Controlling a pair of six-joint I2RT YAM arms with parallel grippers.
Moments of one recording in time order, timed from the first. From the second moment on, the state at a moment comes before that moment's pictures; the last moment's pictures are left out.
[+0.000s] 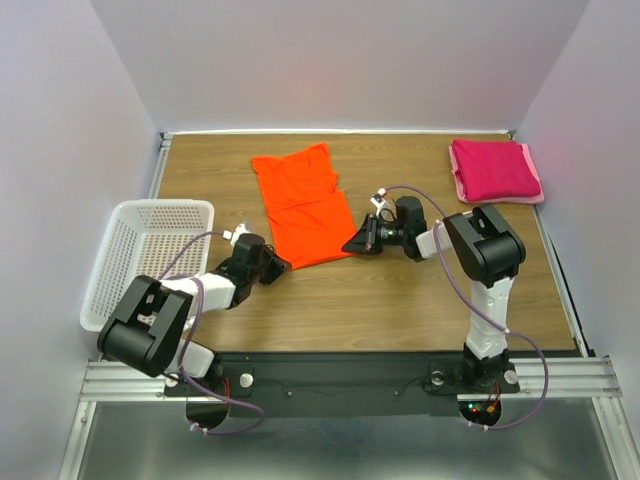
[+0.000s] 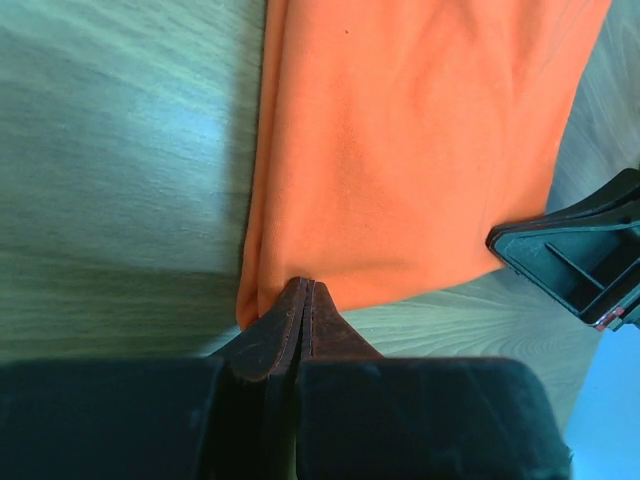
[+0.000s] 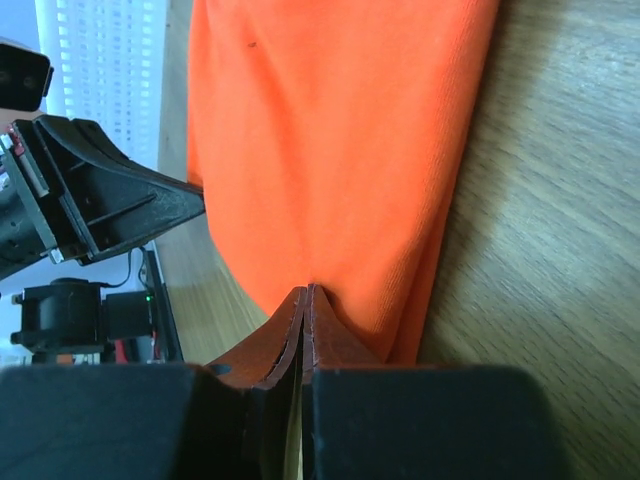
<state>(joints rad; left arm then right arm) -0.44 1.41 0.40 0.31 0.01 -1.04 0.35 2.07 0.90 0.59 -0.81 0.69</state>
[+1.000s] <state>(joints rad) -0.25 1.86 1.03 0.07 -0.07 -0.76 0.34 2.46 1.73 0.36 -0.78 0.70</state>
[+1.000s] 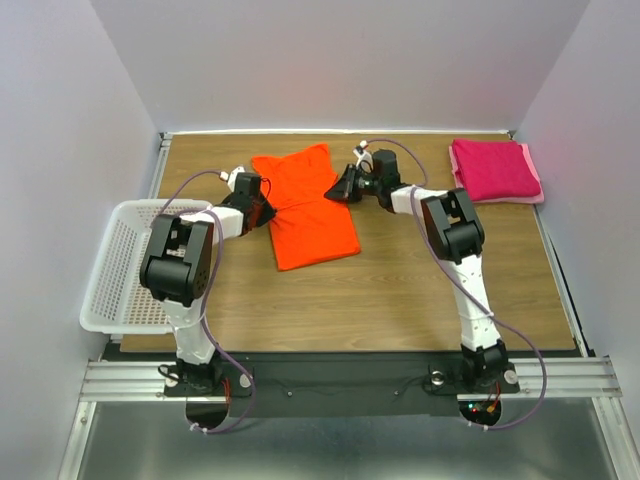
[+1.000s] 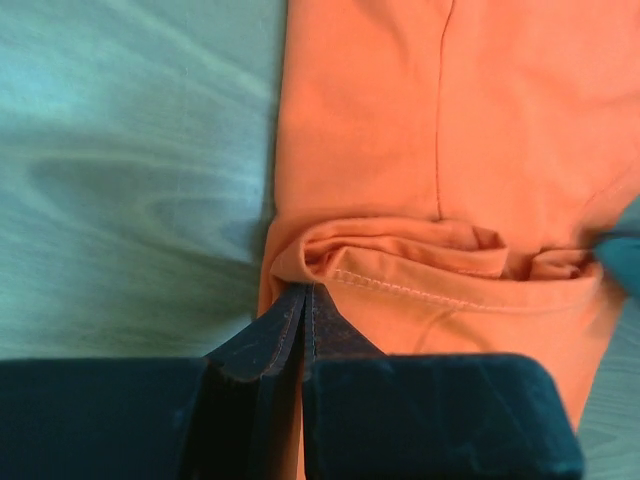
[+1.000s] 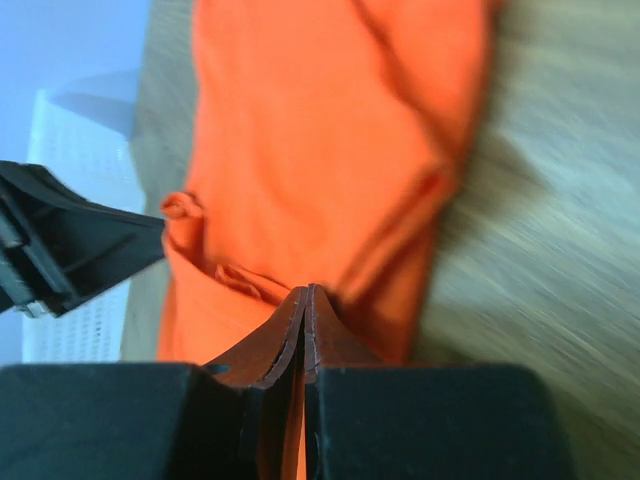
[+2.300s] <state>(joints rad) -0.59 1.33 0.90 -0.24 -0.17 -0.75 0.36 1.67 0.97 0.07 -0.62 0.52</state>
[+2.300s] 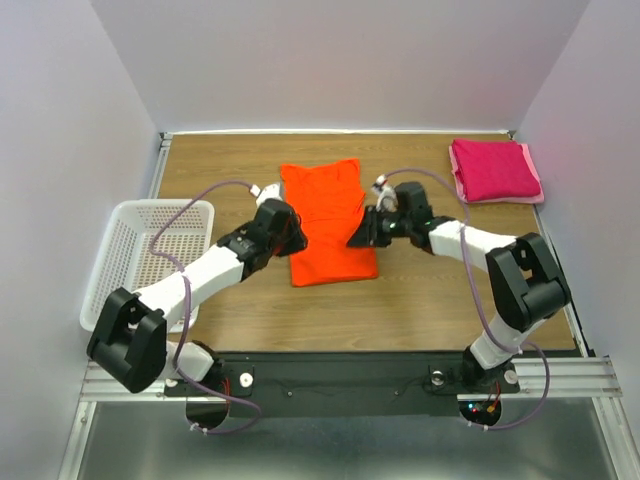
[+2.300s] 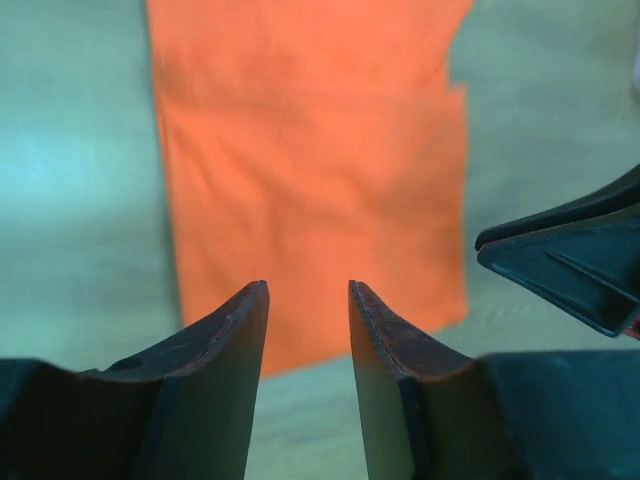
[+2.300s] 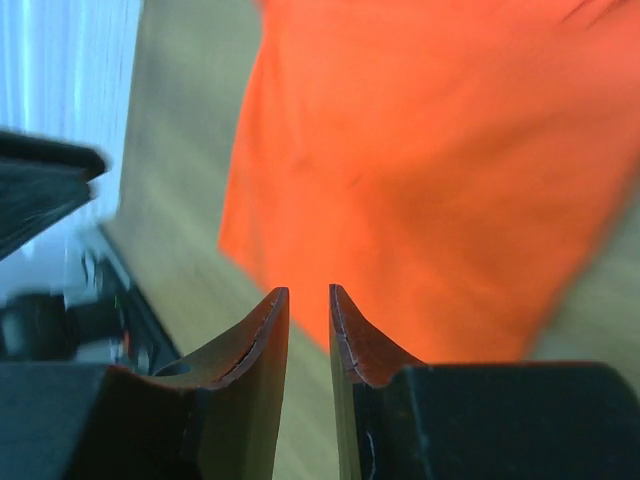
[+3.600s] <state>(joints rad) -0.65 1.30 0.68 -0.34 -0.21 -0.83 0.58 1.58 0.91 0.12 -0.61 0.50</state>
